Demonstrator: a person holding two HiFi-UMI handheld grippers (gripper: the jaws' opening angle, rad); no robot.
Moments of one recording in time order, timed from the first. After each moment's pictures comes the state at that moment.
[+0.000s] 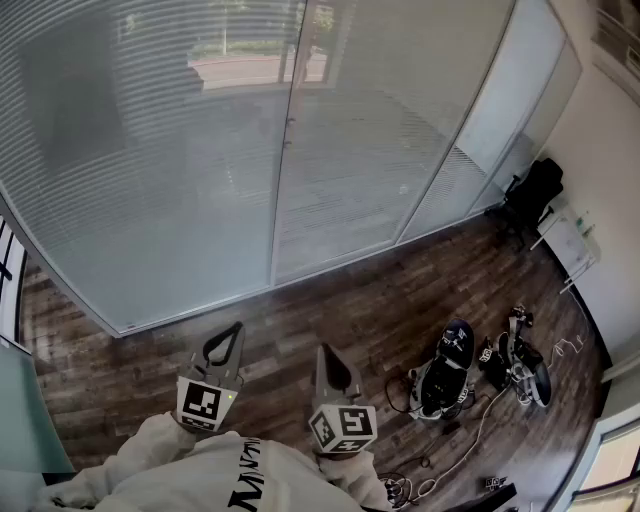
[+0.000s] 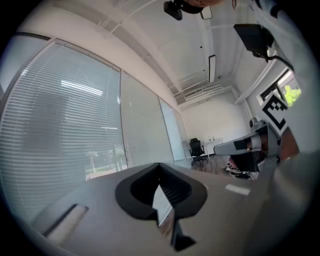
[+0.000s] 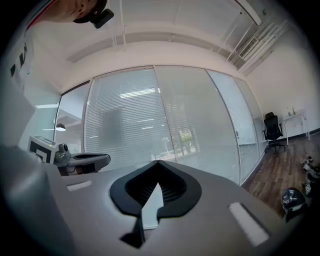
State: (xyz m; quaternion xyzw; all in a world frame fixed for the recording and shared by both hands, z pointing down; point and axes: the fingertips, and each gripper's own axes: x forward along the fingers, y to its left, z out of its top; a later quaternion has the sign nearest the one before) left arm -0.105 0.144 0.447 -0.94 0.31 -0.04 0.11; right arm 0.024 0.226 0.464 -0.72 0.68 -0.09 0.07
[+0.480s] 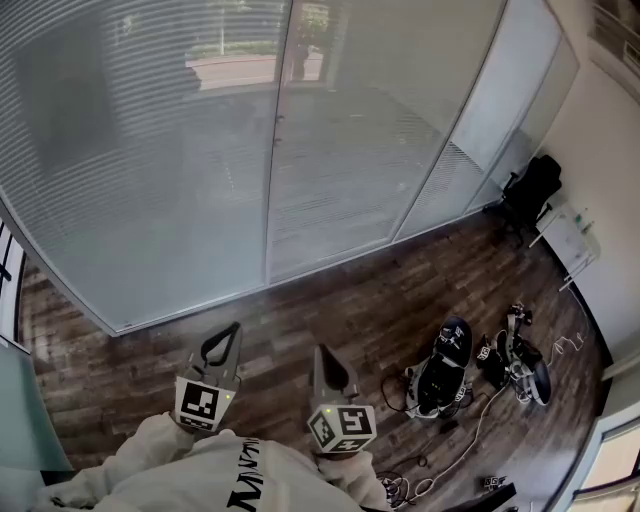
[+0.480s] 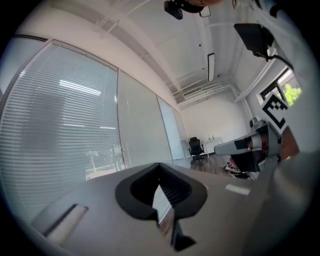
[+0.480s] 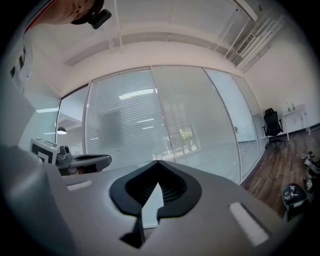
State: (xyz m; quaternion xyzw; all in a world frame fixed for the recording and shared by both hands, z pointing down) left arm -0.090 0.158 0.447 -0.94 0.31 -0.05 0.11; right arm 0.038 0.240 0.467 -0.71 0.69 -0.10 0.08
